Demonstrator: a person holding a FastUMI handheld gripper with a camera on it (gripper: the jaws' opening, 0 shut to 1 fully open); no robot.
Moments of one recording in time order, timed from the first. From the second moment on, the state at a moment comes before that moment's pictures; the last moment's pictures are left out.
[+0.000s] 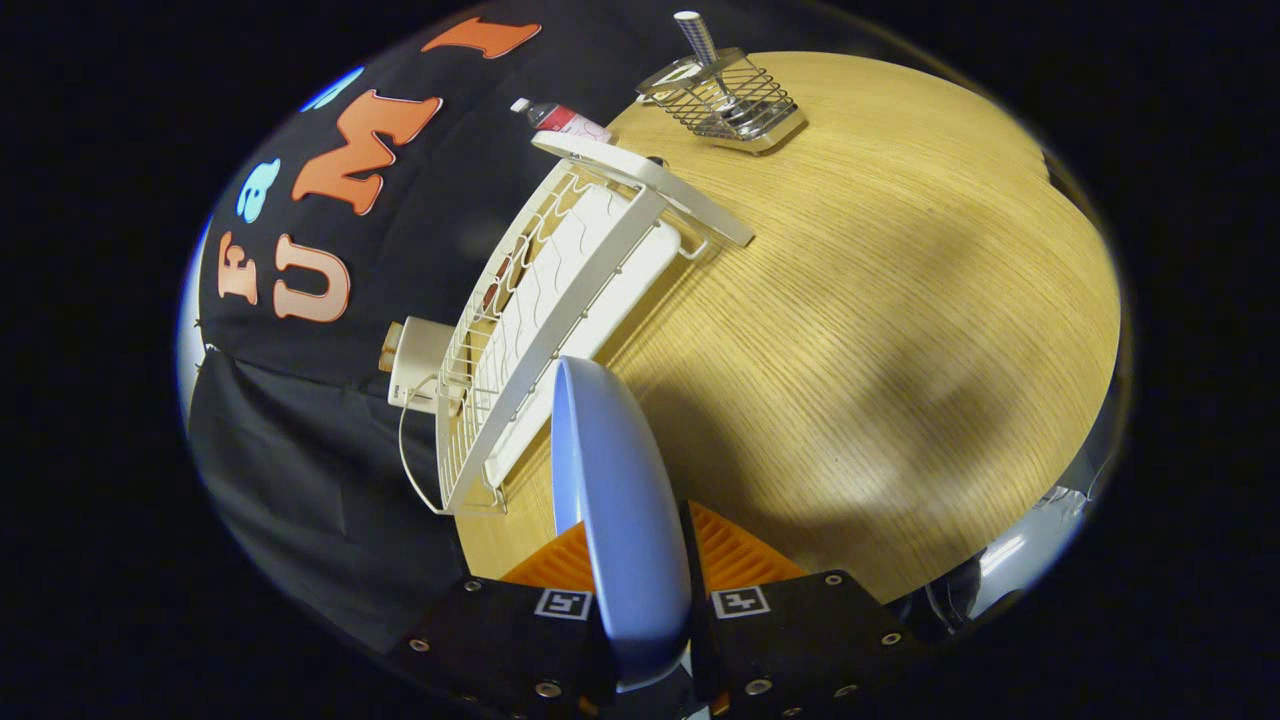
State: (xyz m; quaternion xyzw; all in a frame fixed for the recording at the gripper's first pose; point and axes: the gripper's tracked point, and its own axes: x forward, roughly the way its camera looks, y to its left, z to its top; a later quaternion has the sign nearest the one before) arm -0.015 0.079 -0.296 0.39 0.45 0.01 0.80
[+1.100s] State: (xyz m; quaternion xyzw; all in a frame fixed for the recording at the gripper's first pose) arm 0.064 -0.099 -0.183 0.19 0.29 -0.01 0.94
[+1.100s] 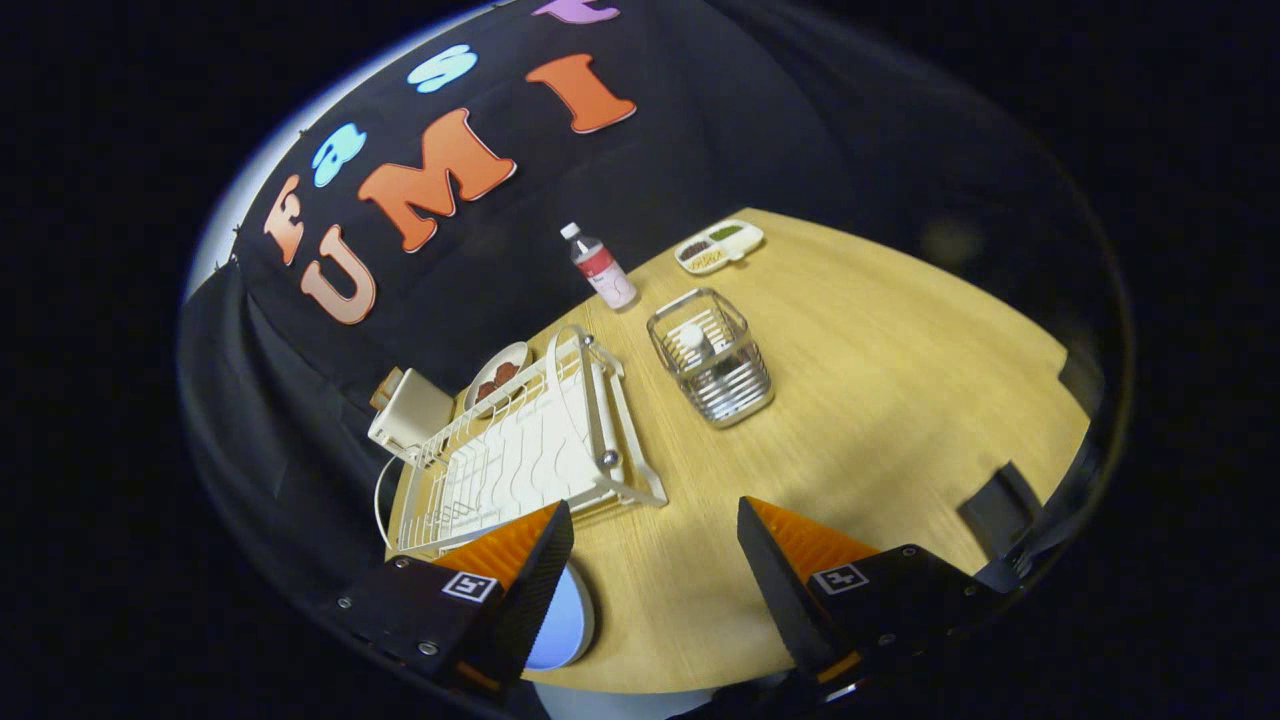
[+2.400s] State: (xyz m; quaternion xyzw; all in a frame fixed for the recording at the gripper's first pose) arm 0.170 -0.149 -0.161 -0.05 0.10 0.01 0.99
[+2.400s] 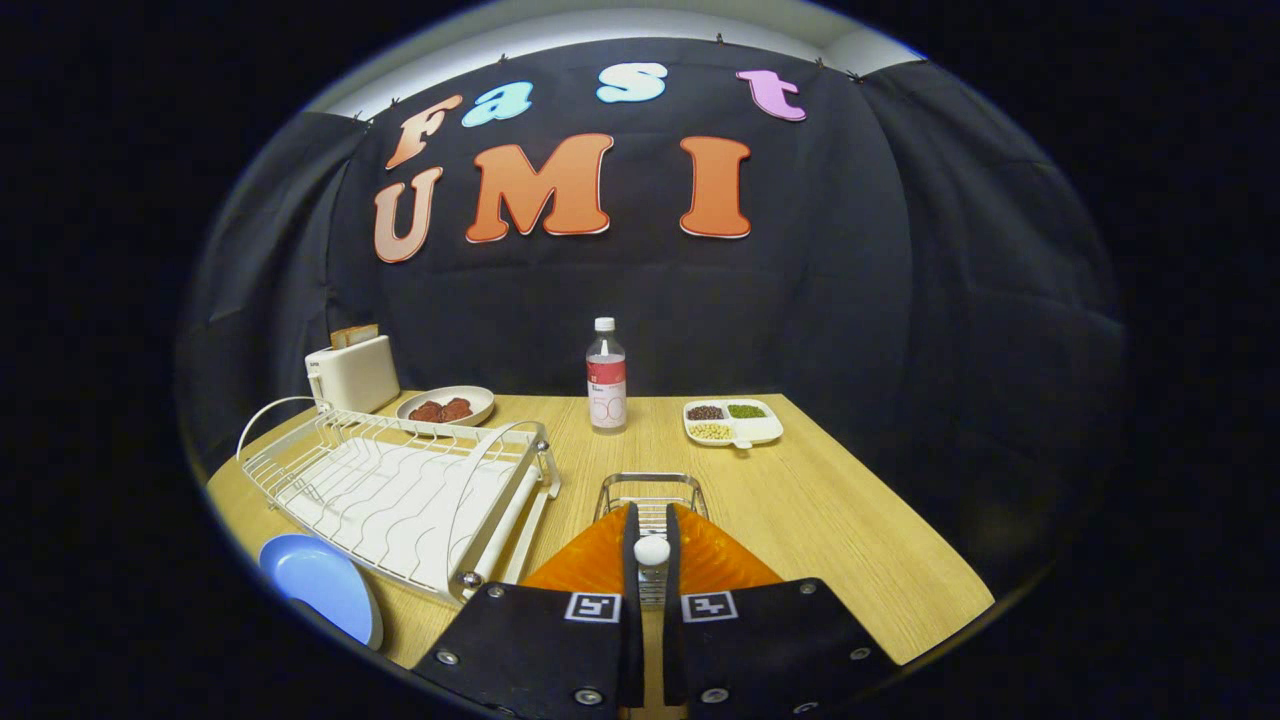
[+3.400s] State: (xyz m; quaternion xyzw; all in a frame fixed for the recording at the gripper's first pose) arm 0.037 -0.062 -0.041 -0.04 0.02 -0.03 1.00
